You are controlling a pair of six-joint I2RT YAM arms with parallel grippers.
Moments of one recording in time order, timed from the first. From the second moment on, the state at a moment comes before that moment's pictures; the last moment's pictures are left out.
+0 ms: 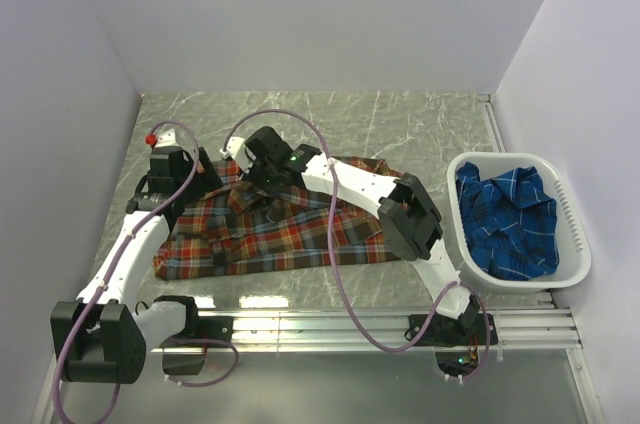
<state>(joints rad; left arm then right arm) -0.04 1.08 0.77 -0.36 -0.09 -0.46 0.93 2.20 1.91 -0.52 -0.04 -0.31</state>
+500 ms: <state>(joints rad) -0.04 1.08 0.75 -0.26 0.17 -0.41 0.83 1.98 1.58 -0.37 -0.19 -0.20</state>
